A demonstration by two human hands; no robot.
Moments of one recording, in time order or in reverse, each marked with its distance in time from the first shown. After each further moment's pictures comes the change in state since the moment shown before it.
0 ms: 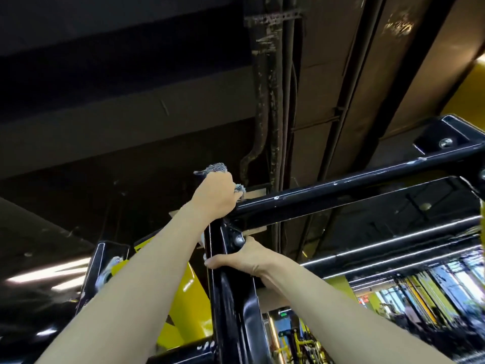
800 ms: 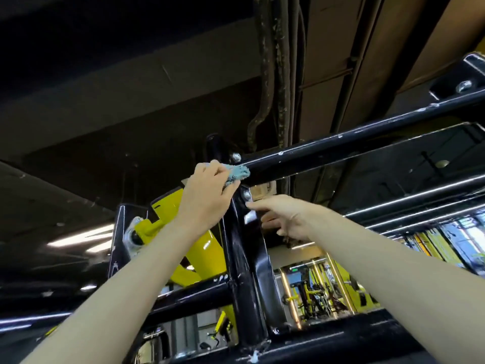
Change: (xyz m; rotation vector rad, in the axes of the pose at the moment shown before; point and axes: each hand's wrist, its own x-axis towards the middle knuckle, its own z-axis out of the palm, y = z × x) left_hand -0.107 0.003 0.005 -0.071 0.184 0.052; right_hand -0.039 0.005 -0.027 0.115 0.030 0.142
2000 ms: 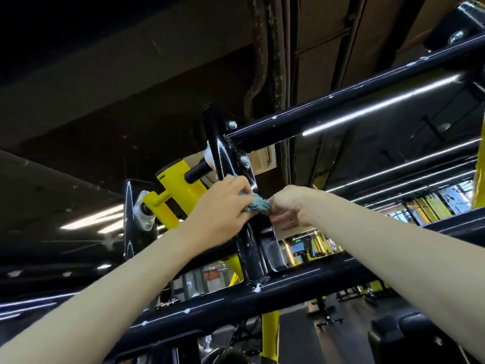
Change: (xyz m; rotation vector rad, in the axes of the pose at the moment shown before) left_hand -0.079 0.034 -0.021 -0.002 -0.285 0.391; right_hand -0.045 0.037 0.016 -0.059 0.075 0.179
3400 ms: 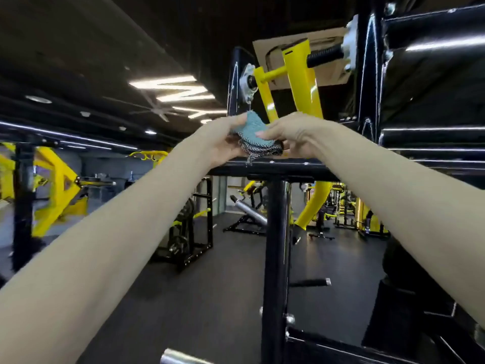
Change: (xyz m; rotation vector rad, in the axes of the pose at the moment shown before) left_hand -0.227 -0.013 -0.115 -1.844 0.308 -1.547; right_hand -0.125 -0.042 0.217 -0.009 -0.320 -0.018
